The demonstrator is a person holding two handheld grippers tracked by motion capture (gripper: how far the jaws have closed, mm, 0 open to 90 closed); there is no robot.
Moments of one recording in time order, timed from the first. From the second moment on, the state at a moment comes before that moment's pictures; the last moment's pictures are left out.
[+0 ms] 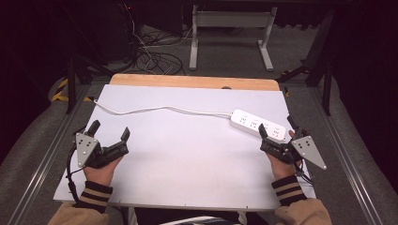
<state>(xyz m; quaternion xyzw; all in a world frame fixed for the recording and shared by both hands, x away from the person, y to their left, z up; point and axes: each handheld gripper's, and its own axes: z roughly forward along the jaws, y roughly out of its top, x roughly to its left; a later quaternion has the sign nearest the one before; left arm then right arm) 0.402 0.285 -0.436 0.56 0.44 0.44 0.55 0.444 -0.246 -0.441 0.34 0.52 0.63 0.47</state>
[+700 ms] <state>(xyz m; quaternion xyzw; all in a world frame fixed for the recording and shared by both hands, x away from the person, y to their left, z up) 0.402 0.285 -0.436 0.56 0.44 0.44 0.55 0.445 -0.244 -0.443 0.33 0.53 0.63 0.47</state>
